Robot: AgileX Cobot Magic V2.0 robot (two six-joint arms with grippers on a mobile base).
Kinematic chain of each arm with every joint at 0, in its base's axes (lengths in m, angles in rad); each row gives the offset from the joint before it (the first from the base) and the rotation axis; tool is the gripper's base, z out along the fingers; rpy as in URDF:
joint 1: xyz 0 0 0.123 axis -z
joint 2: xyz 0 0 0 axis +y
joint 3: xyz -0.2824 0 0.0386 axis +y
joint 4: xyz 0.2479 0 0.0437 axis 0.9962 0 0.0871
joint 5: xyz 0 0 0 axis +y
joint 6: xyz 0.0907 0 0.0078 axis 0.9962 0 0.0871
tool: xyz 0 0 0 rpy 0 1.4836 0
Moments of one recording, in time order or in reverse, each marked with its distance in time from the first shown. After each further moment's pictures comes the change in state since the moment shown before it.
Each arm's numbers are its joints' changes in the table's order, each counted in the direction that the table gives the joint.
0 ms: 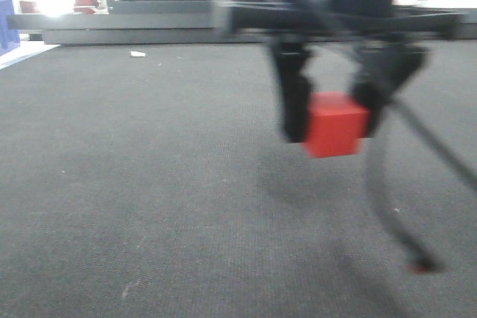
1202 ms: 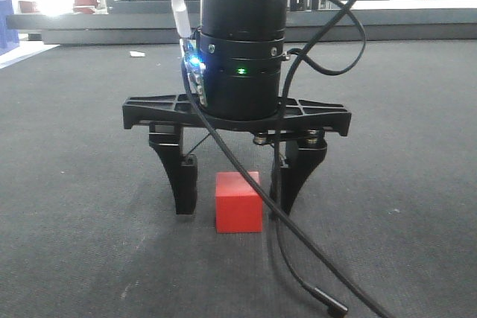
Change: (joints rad) left arm 0.000 0.000 0.000 0.000 0.000 0.000; right arm -0.166 0.363 -0.220 0.017 -0.033 0.386
